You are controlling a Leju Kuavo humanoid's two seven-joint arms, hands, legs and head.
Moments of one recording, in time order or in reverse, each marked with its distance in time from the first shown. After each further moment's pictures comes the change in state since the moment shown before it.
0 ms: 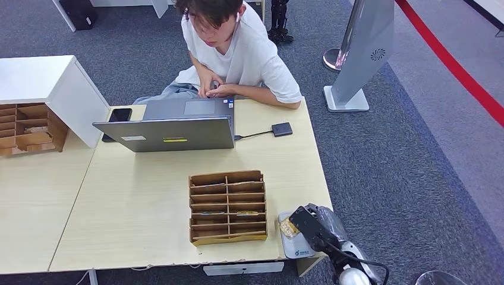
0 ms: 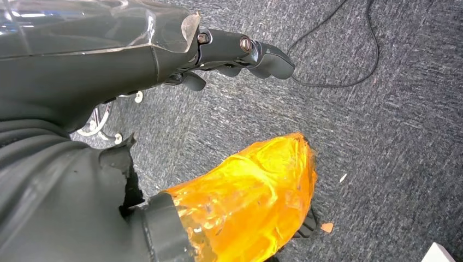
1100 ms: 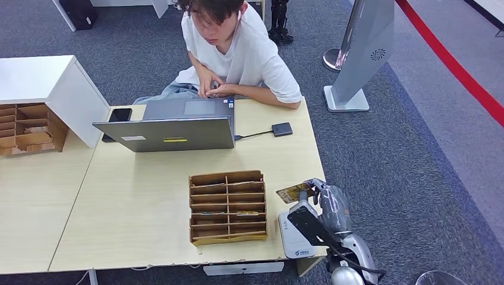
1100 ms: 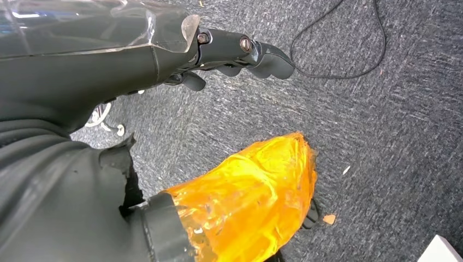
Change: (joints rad) left arm 0.000 -0.015 0.014 0.000 0.011 -0.007 -0.003; right arm 0.018 0.096 -0.037 -0.154 0.201 -0.222 -0.184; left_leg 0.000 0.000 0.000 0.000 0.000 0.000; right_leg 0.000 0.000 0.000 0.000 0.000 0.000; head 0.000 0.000
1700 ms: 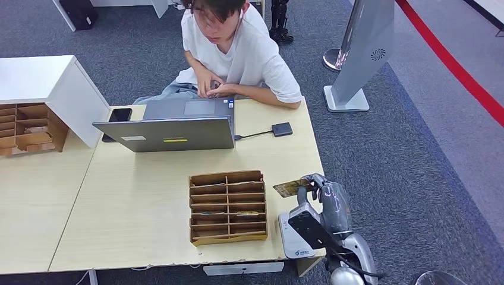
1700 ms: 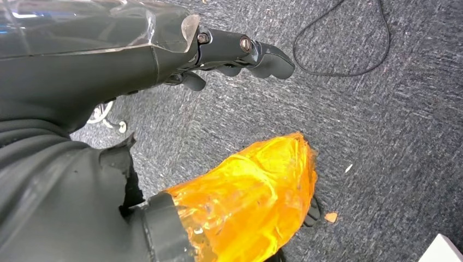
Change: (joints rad) left arm 0.000 -0.005 0.008 0.000 0.003 -0.003 0.003; right arm 0.010 0.020 0.002 -0.086 0.008 -0.012 -0.069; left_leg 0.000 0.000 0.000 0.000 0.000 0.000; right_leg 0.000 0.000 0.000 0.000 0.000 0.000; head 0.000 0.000
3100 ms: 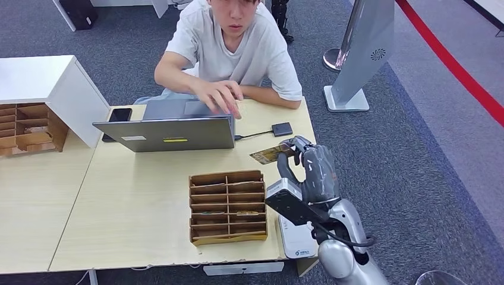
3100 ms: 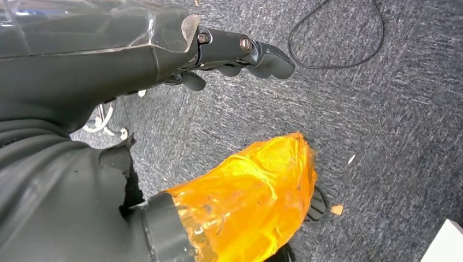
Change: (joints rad) left arm -0.008 -0.002 -0.001 0.000 -0.064 -0.023 0.013; right arm -0.224 0.032 0.100 -0.036 0.069 0.063 0.074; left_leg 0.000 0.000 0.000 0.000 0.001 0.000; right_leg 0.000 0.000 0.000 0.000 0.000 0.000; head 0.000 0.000
